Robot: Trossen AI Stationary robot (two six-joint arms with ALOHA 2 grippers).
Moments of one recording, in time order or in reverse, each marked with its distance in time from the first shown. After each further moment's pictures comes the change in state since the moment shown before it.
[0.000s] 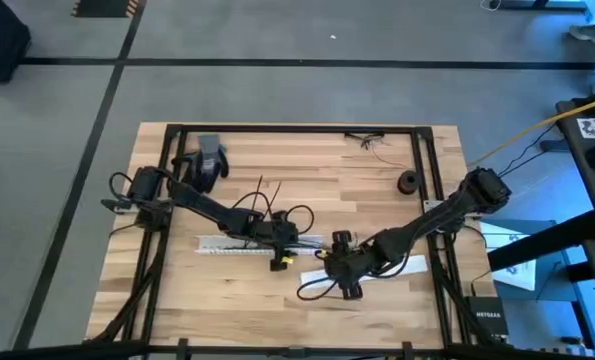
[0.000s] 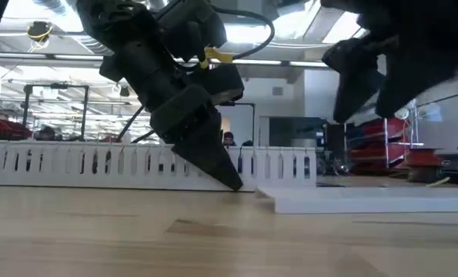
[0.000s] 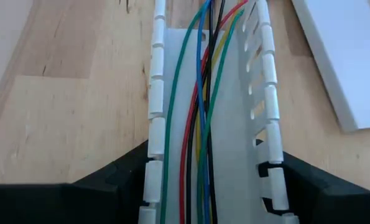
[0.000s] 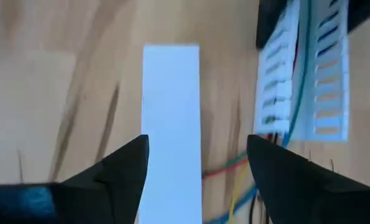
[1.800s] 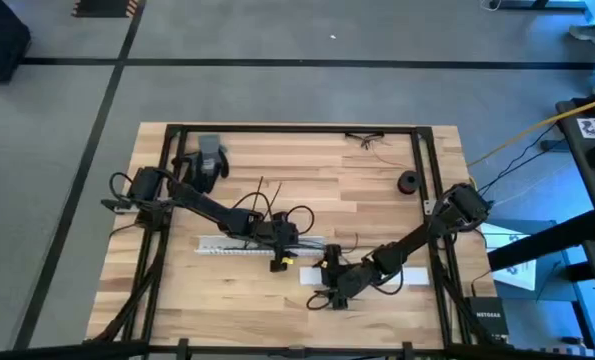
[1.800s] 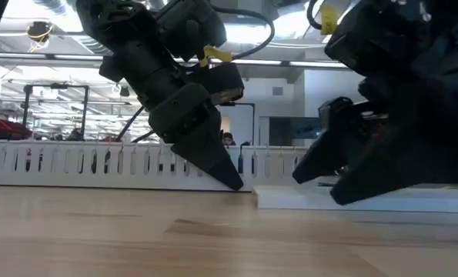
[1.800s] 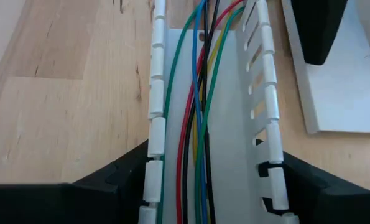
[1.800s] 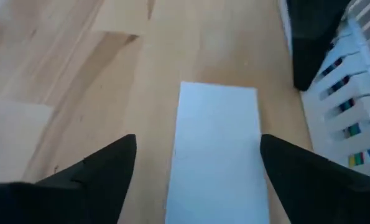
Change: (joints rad) left arm -0.004 0.001 -0.001 0.008 0.013 0.002; right arm 0.062 0.219 -0.254 0.777 0.194 -0.012
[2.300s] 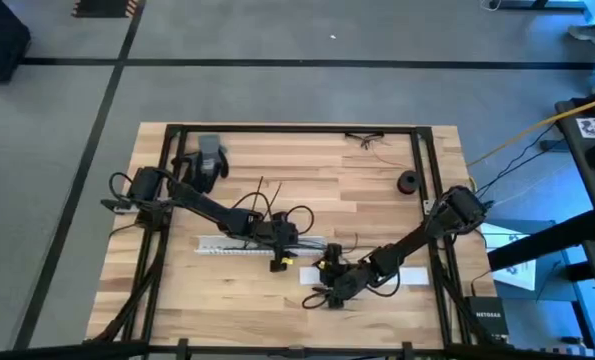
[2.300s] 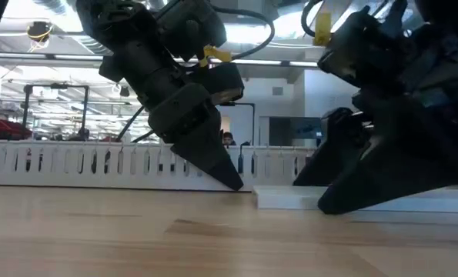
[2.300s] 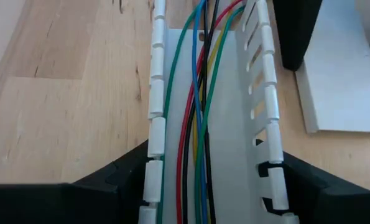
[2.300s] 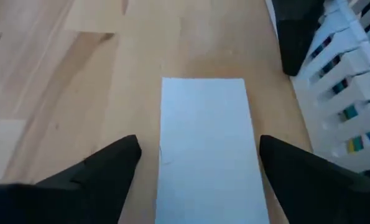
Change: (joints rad) left arm 0.000 0.000 0.000 0.000 0.000 0.002; right arm 0.001 0.068 0.018 -0.017 0.018 0.117
